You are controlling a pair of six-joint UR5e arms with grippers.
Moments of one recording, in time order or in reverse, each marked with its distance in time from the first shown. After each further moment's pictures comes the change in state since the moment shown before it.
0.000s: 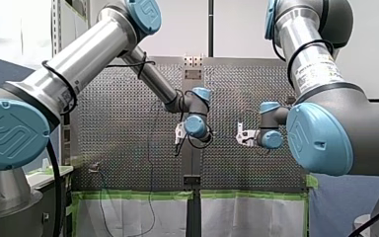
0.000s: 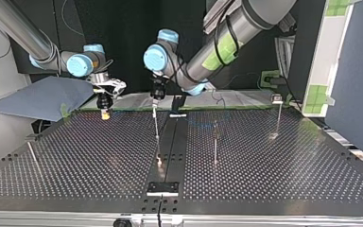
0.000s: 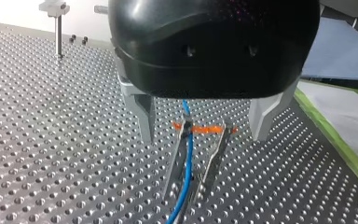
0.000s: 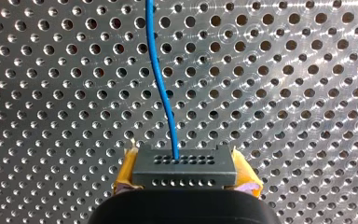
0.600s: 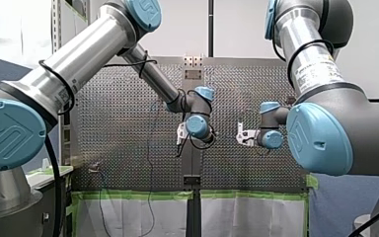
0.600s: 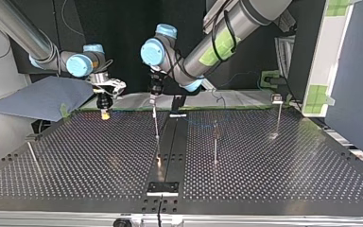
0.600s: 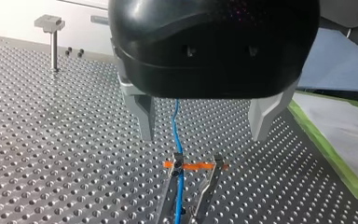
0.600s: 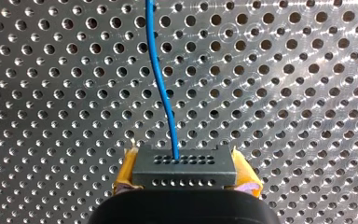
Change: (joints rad) left arm -0.027 0.008 -0.018 0.000 -0.011 -0.006; right arm -0.001 0.000 0.000 0.002 -0.003 0.002
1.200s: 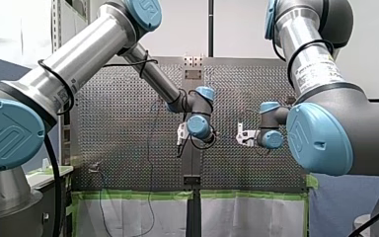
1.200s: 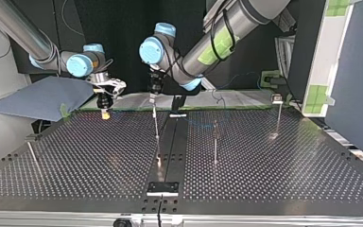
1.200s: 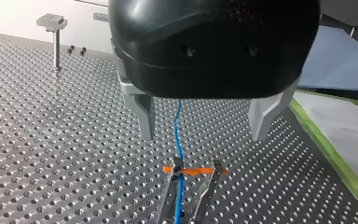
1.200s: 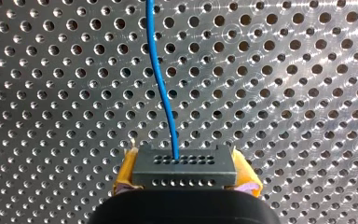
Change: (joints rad) left arm -0.009 0.000 0.000 0.000 -0.019 -0.012; right arm 0.001 0.000 0.000 0.008 0.000 0.001
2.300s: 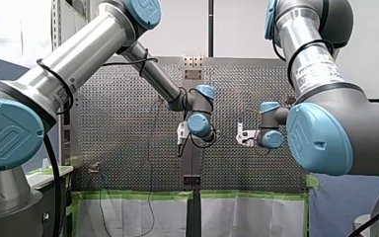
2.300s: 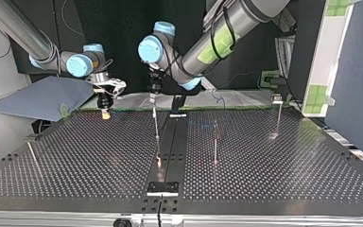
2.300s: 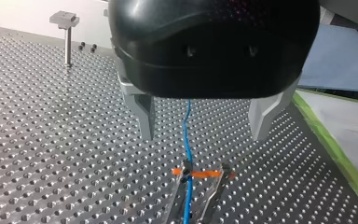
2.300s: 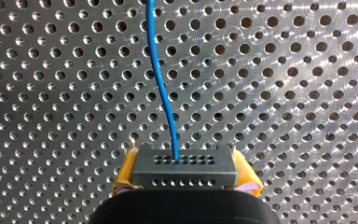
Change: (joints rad) left arm -0.007 0.011 -0.003 -0.008 -0.017 -0.031; right arm 0.000 0.000 0.000 0.001 -0.006 0.000
